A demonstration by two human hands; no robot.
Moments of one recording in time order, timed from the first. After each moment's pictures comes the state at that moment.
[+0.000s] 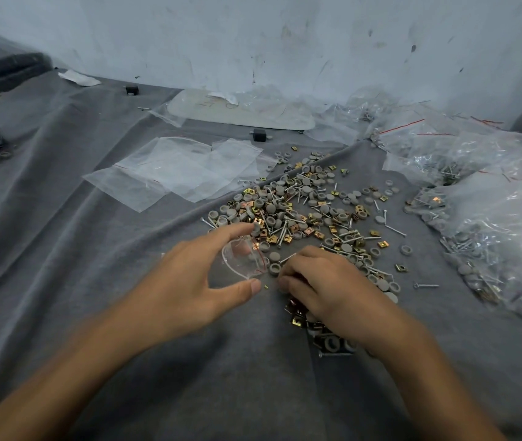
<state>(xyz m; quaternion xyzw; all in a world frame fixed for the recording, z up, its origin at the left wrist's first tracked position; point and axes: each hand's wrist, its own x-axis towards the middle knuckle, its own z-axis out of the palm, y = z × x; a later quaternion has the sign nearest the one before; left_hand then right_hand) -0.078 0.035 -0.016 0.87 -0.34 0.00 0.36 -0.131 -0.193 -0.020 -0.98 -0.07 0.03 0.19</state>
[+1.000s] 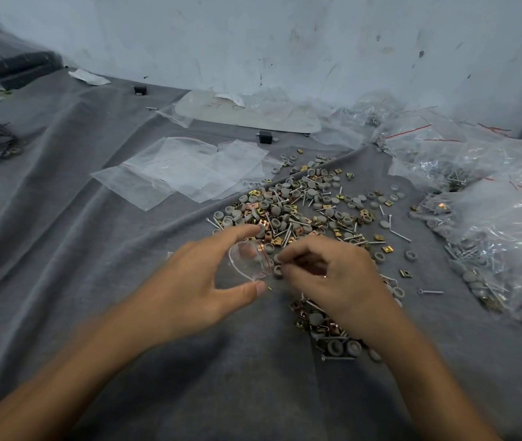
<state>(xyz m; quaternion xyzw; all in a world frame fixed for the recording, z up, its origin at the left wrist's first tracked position) -0.077 0.034 -0.016 0.87 -0.34 -0.02 0.36 -0.133 -0.188 -0.021 -0.90 -0.05 -0.12 0.42</state>
